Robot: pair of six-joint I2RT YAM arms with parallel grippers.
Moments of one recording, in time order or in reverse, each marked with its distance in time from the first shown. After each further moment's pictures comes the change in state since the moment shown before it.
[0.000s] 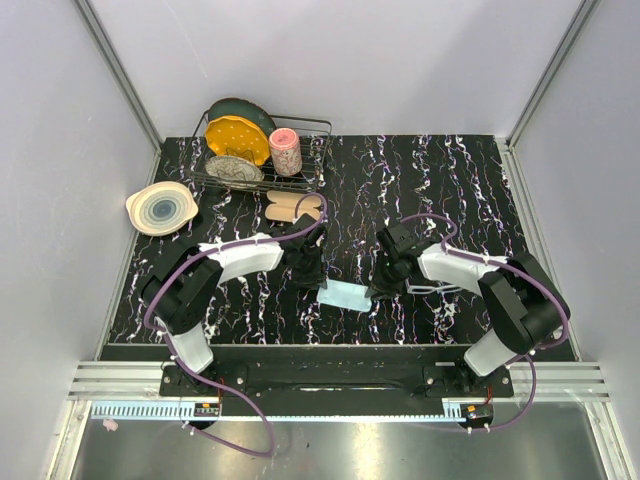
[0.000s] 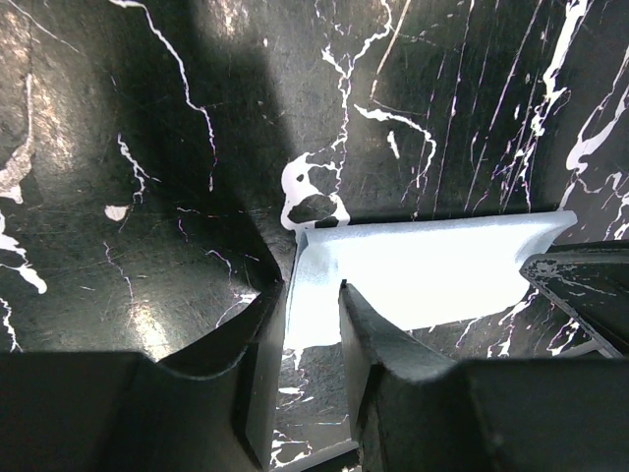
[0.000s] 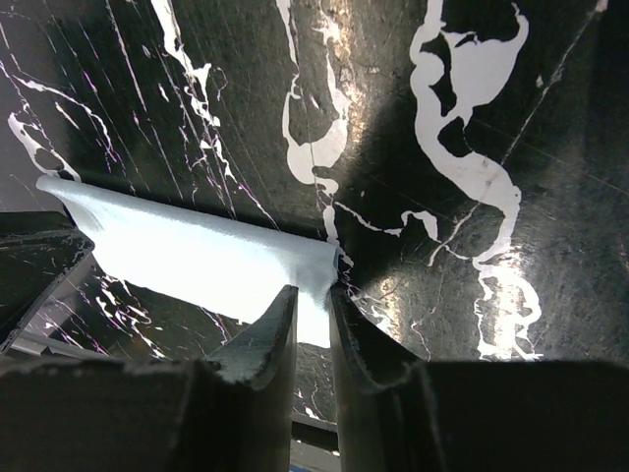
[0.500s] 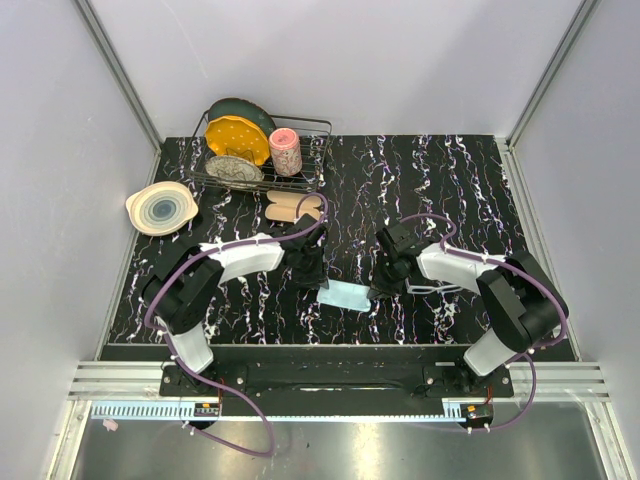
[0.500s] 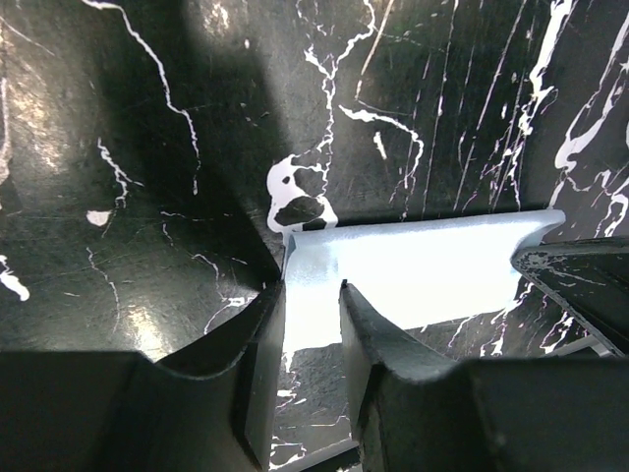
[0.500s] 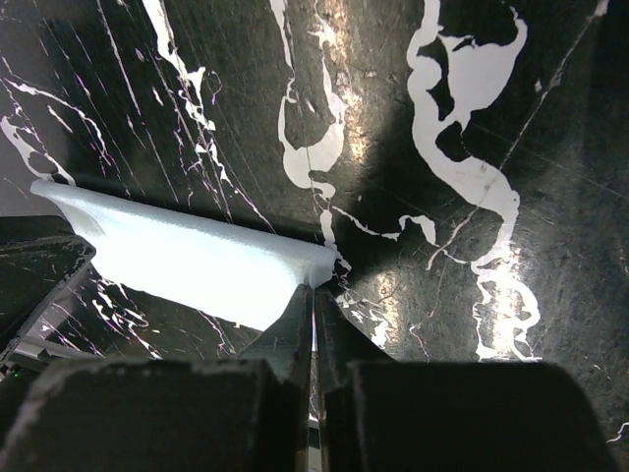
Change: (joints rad) left arm -0.003 0.004 0.001 0.010 0.008 -0.002; right arm 0.000 0.013 0.007 -0.003 0.002 -0.001
